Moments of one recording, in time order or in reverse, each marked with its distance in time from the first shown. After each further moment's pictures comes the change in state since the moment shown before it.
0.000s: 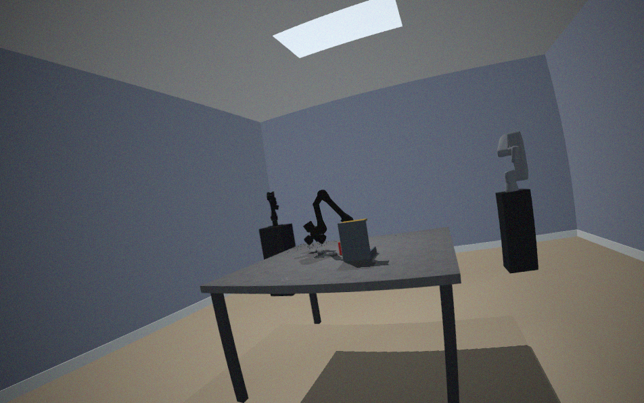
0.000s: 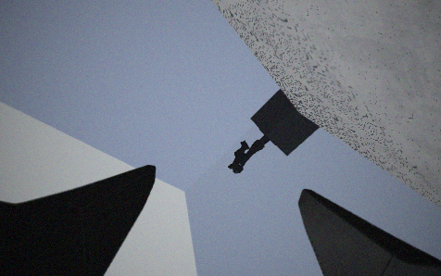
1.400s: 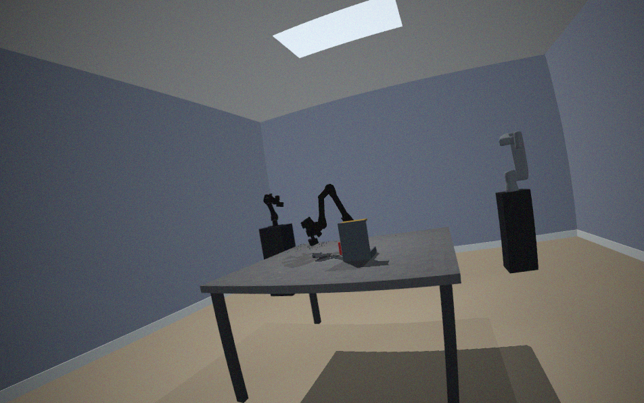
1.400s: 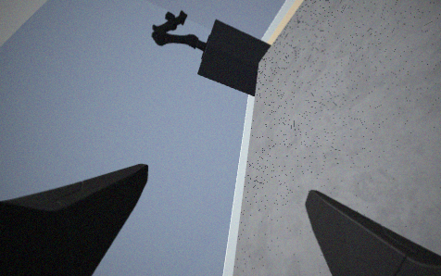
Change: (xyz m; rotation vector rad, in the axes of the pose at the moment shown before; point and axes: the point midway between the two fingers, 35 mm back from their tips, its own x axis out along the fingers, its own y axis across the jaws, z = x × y) arm -0.097 -0.036 -0.043 -1.183 0.374 -0.296
